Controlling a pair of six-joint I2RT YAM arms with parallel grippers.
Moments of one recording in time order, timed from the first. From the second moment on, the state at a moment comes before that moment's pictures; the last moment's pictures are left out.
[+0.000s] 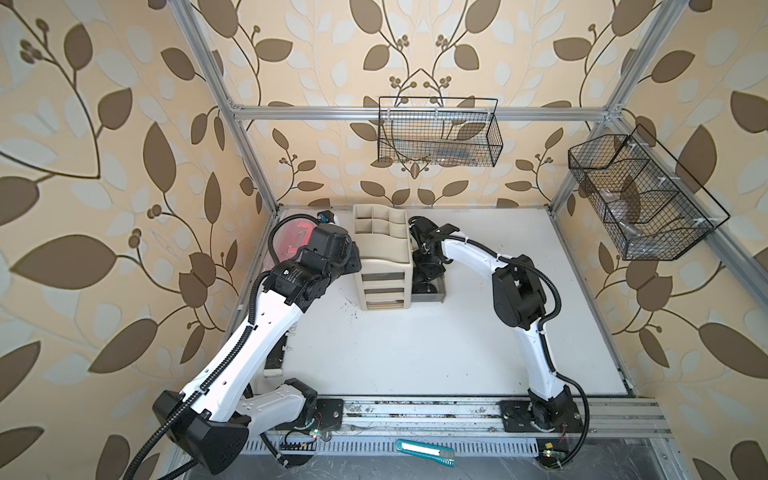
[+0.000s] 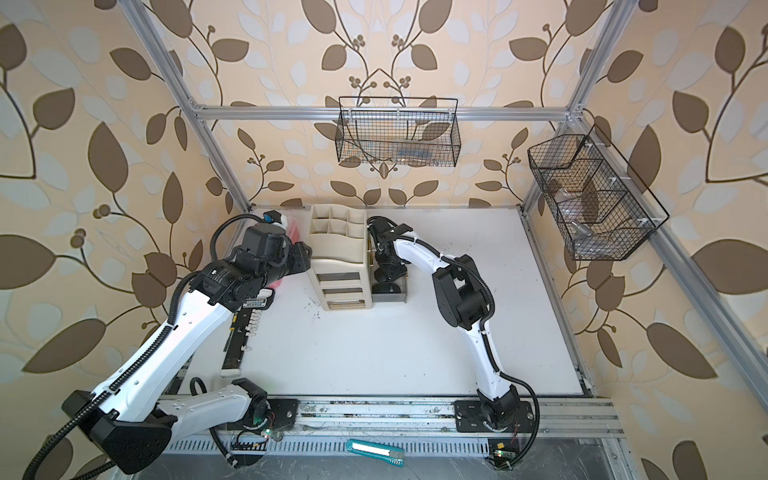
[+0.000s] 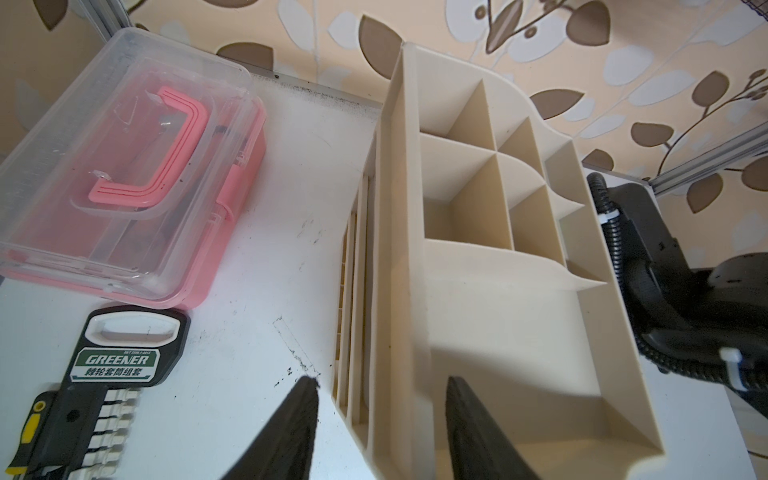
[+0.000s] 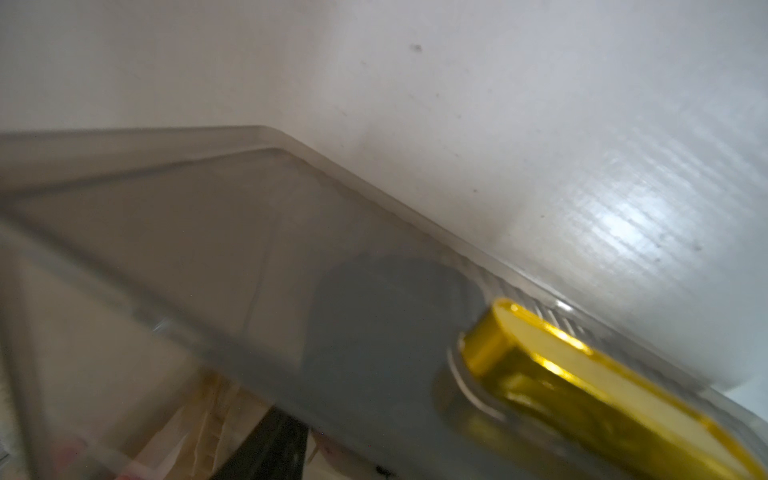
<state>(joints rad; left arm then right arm) -0.44 1.13 1.26 -0.79 -0.22 -0.56 0.56 2.29 1.94 -0.95 0.06 1.67</state>
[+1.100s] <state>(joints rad) -0.44 1.16 1.26 -0.78 -0.22 -0.56 0.58 2.09 1.85 -0.95 0.17 1.60</state>
